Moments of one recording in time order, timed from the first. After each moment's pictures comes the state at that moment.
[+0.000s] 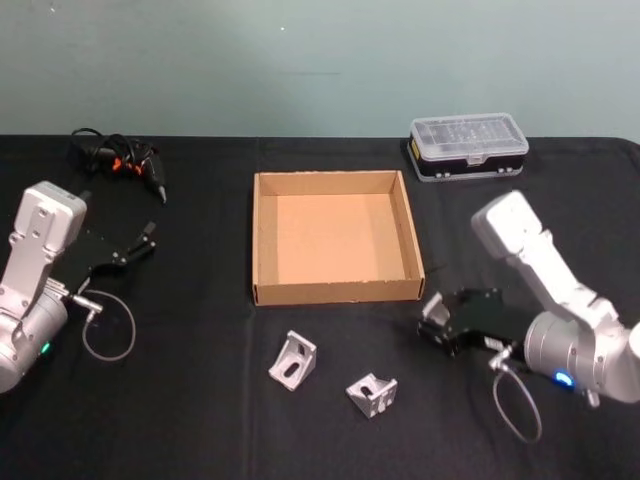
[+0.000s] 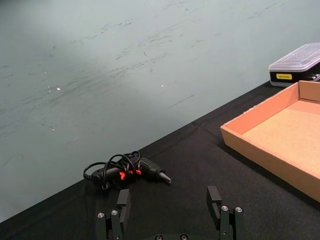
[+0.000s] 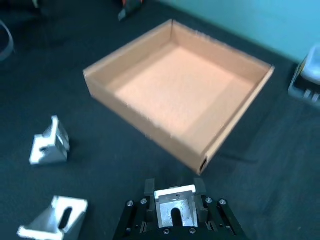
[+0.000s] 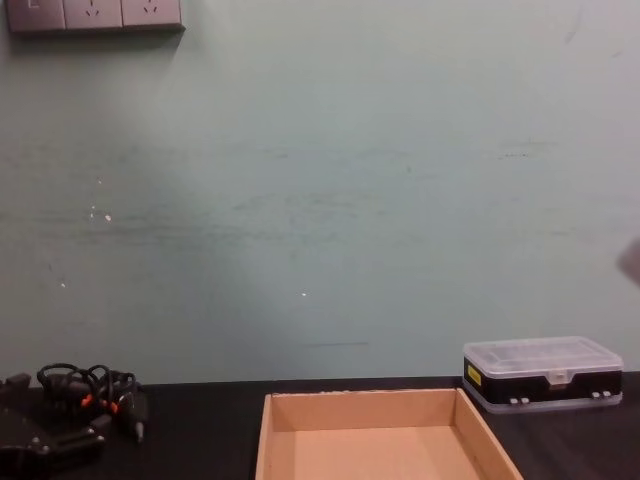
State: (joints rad) left arm -0.20 0.60 0.45 -1.41 -0.25 -0.12 0.03; right arm 0.16 0.60 -0.42 -1.73 0.31 0.51 0.32
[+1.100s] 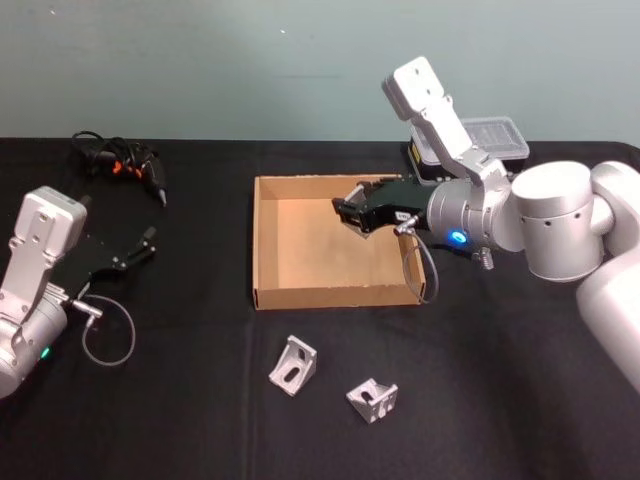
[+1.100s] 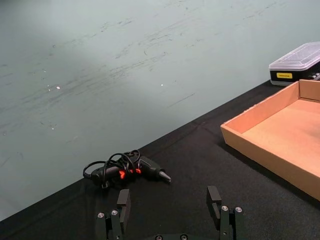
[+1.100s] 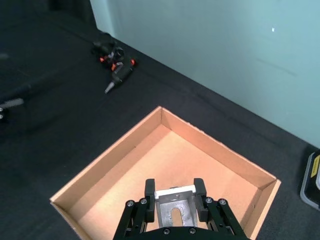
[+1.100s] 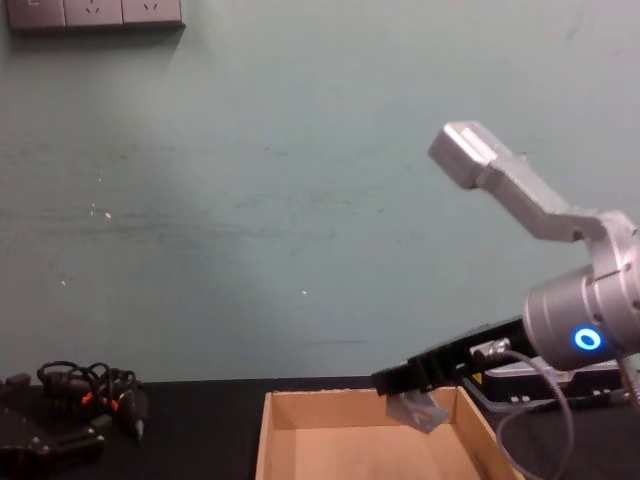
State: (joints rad) left arm -0.20 0.60 0.45 -1.41 -0.25 -0.12 0.03; right arm 0.62 0.29 -0.53 -1.28 0.25 0.55 0.40
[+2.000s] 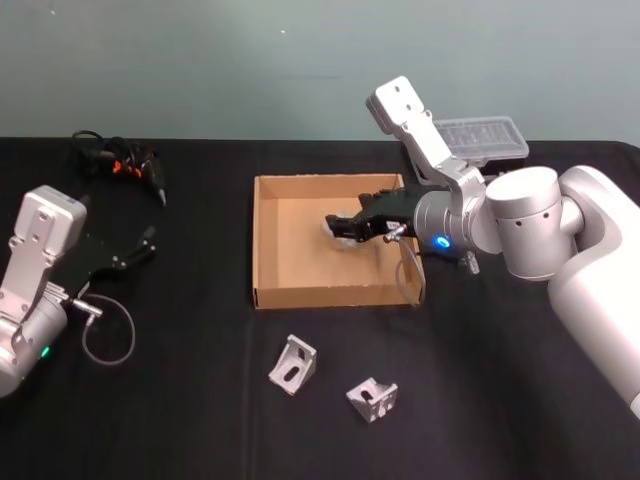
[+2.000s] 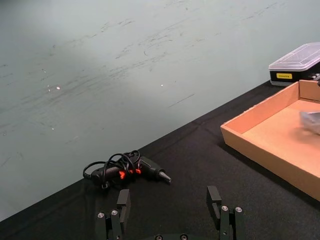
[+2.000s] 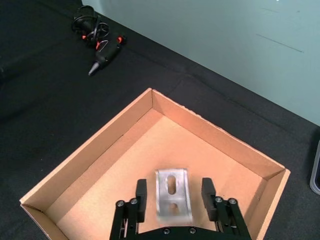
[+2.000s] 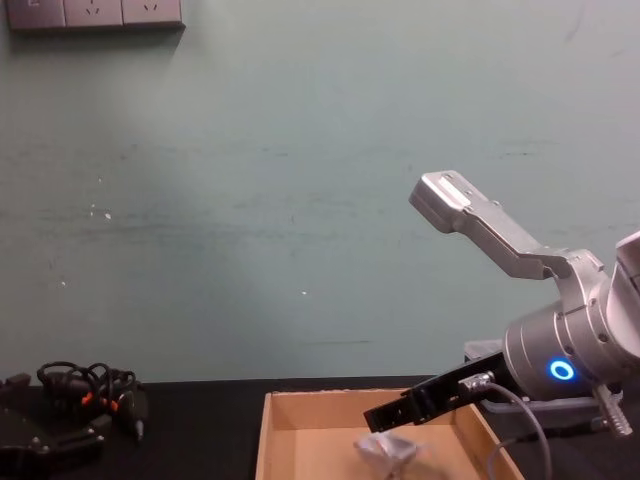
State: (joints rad) left arm -0.20 0.60 0.45 -1.41 -0.25 -0.12 0.03; right arm 0.67 0.23 -0.54 -1.11 0.21 0.54 0.40
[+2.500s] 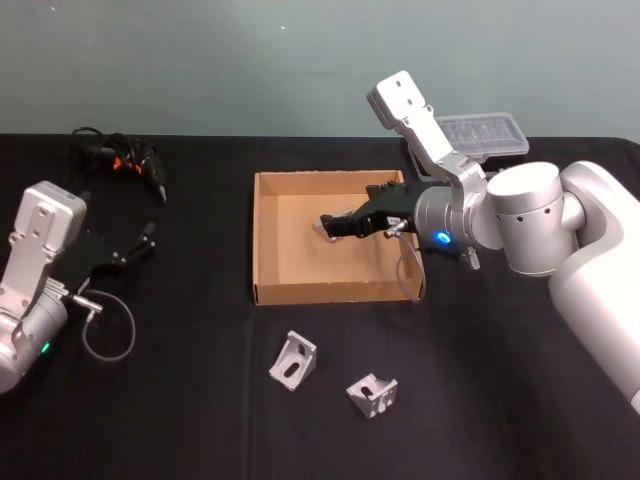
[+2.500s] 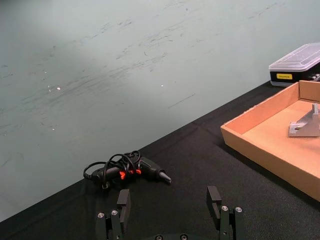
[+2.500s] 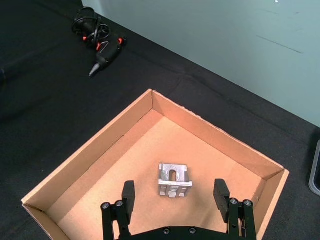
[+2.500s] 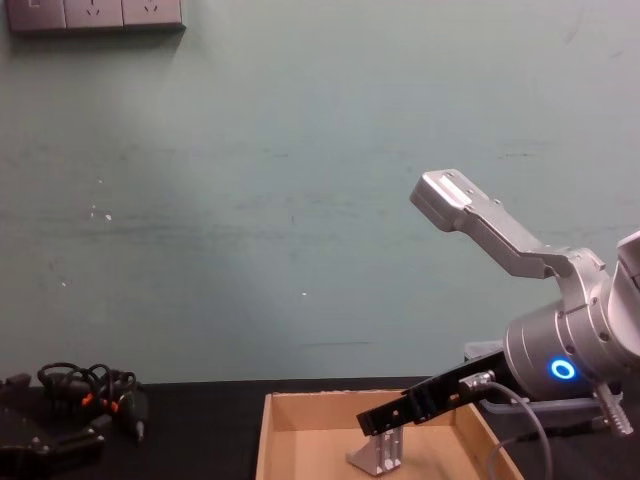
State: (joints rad) left arm -0.20 0.60 0.45 -1.41 -0.25 -0.12 0.03; right arm 0.67 0.23 -0.54 -1.12 0.21 0.54 0.40
